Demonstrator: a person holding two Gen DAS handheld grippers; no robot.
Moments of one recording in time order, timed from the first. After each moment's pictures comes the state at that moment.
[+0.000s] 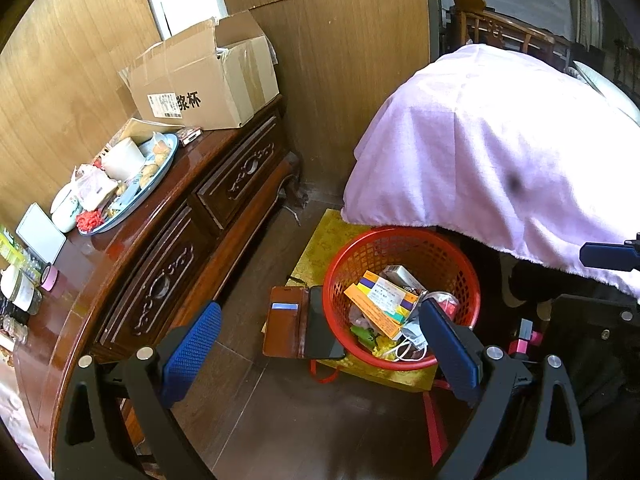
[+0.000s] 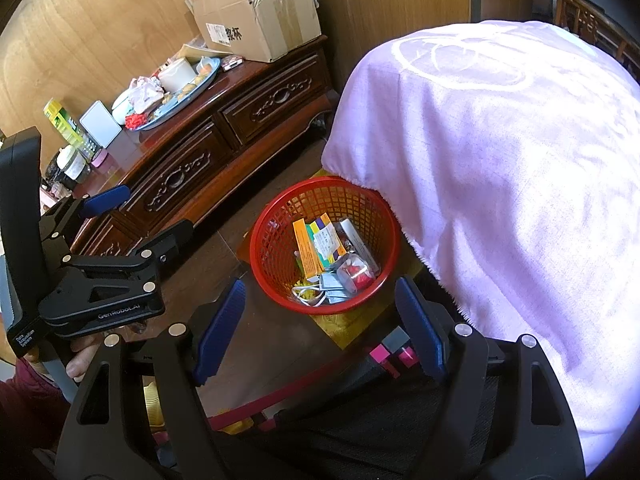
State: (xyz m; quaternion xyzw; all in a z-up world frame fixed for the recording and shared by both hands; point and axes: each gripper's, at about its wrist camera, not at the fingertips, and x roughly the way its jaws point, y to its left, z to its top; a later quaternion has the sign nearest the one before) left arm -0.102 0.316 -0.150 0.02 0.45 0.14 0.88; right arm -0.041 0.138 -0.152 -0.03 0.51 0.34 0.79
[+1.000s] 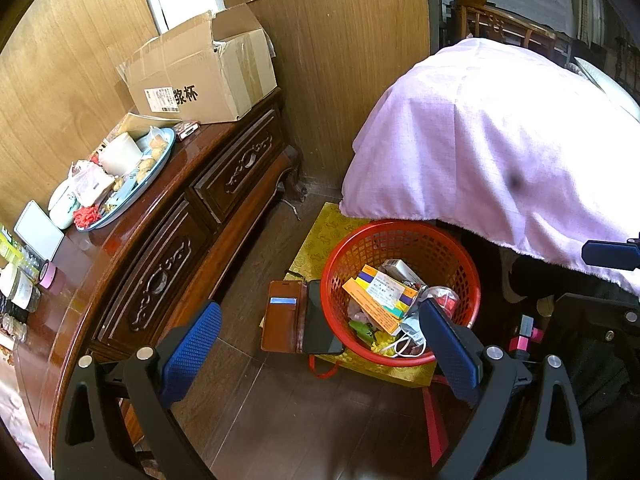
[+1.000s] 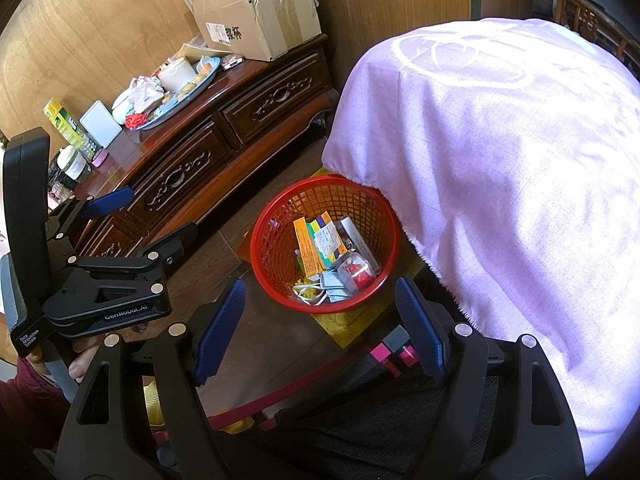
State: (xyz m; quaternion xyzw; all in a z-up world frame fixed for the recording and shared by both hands) left arm -0.100 0.318 -0.153 0.02 0.46 0.14 0.88; right arm -0.040 0.138 -0.152 -0.03 0.51 0.34 0.79
